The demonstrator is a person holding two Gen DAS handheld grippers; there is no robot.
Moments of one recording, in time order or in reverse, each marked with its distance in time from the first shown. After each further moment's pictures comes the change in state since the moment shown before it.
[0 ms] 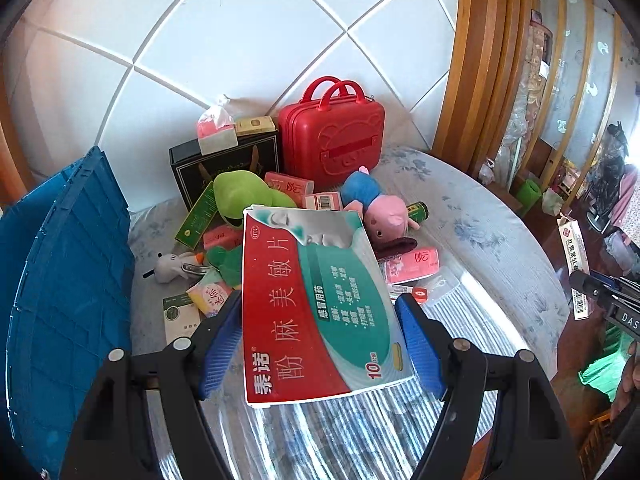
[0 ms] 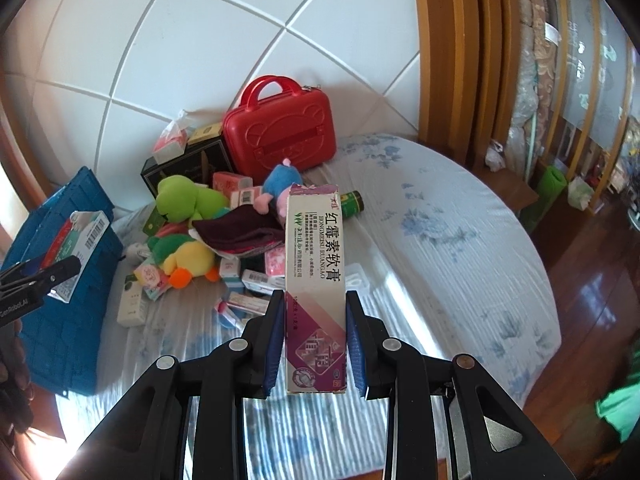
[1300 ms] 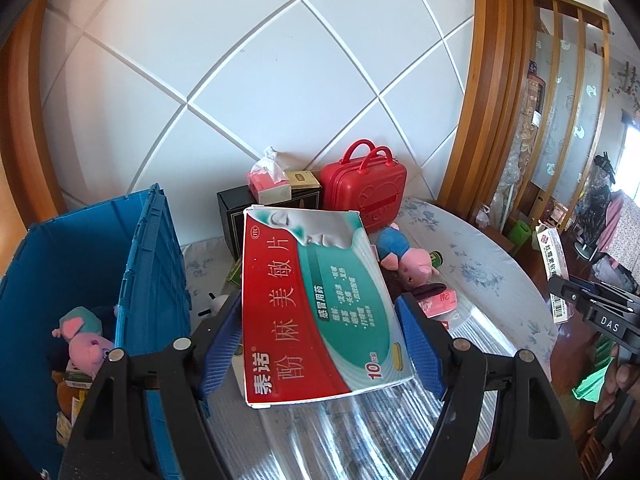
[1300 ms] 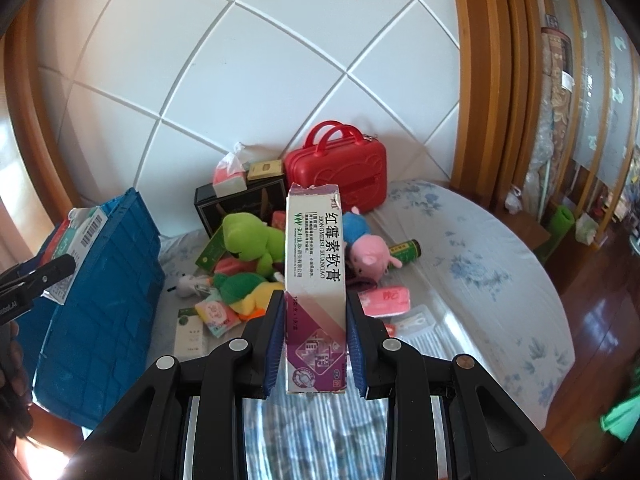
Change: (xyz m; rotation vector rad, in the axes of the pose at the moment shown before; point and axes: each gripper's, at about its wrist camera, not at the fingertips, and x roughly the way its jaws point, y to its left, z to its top) left arm -0.090 0.142 0.018 -0.029 -0.147 -0.037; right arm -0.044 0.153 0.028 -0.060 -0.116 0.019
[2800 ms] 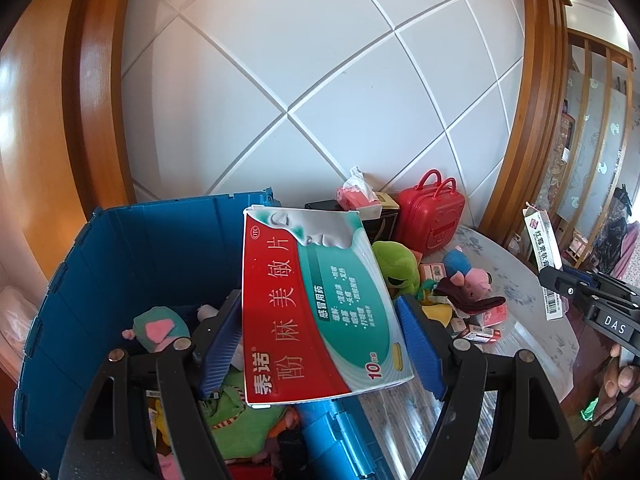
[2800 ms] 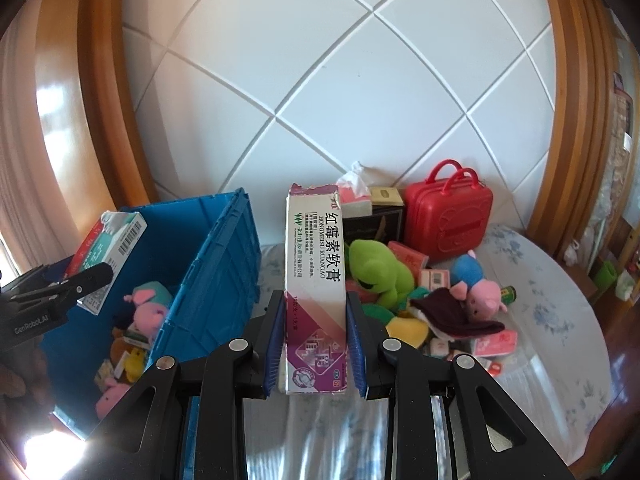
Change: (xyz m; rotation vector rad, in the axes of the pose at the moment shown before) left arm -0.062 0.187 -0.019 -0.083 -0.069 0.066; right arm 0.010 0.234 0.014 -0.156 -0.067 0.137
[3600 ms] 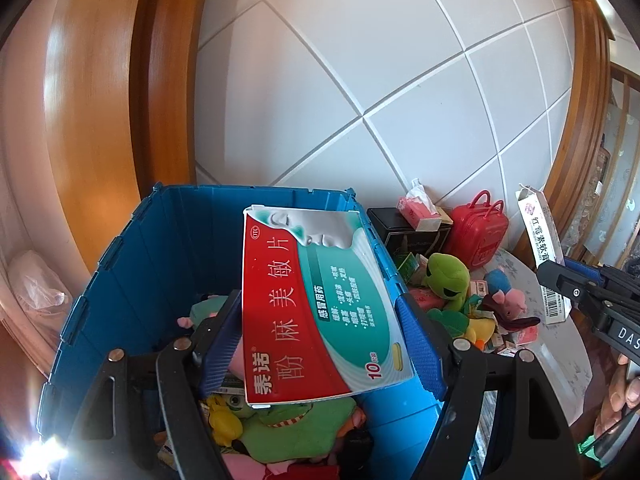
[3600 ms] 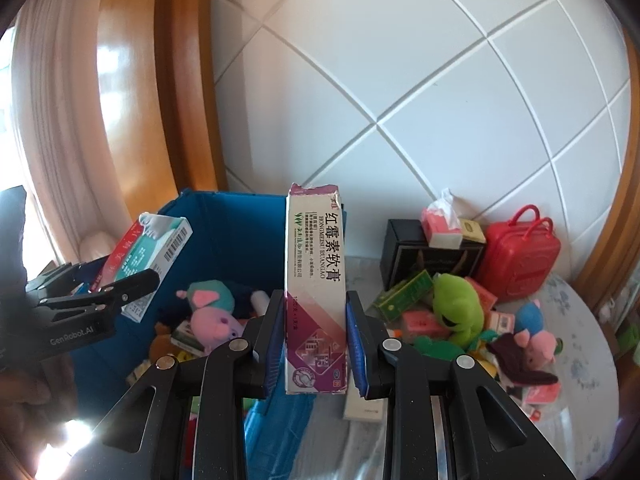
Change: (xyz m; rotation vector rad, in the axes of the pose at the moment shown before) left arm -0.012 0.108 -0.007 -0.118 -0.013 0.100; right arm 0.036 0.135 0.027 -0.182 -0.001 0.143
